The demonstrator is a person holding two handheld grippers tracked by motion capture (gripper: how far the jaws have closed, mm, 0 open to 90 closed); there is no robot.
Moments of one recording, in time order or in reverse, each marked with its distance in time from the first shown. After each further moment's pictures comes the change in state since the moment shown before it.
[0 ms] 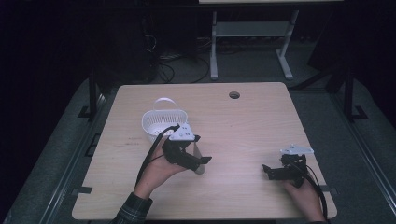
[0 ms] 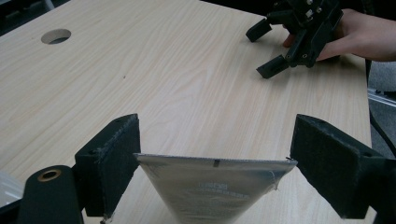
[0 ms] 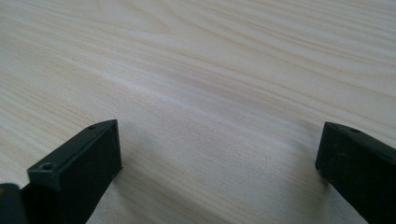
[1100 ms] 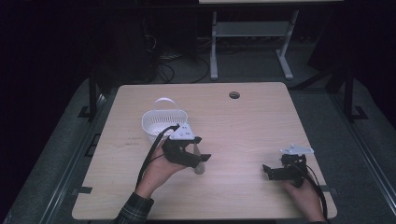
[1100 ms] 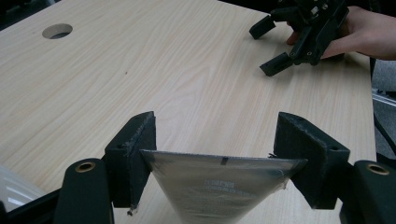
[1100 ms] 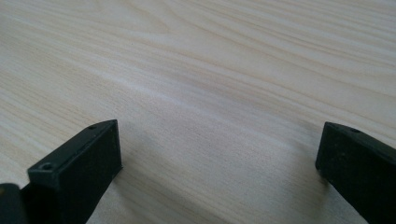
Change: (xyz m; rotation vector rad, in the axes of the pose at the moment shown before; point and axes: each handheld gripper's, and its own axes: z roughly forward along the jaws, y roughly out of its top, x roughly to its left) left arm 0.003 -0.001 0.000 0.004 0.004 -0.018; right arm 0.000 0.000 0.000 0.000 0.000 0.000
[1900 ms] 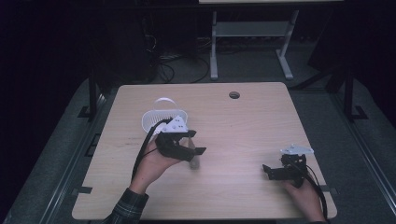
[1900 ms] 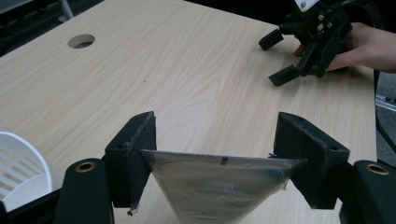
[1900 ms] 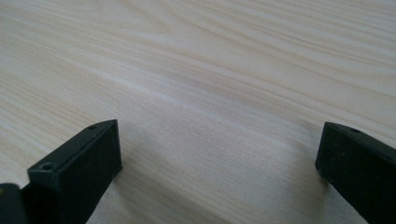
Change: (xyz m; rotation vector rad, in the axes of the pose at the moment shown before) left arm 0.009 0.013 -0.023 -0.018 0.036 -0.003; right arm 0.000 0.000 0.000 -0.001 0.000 0.000
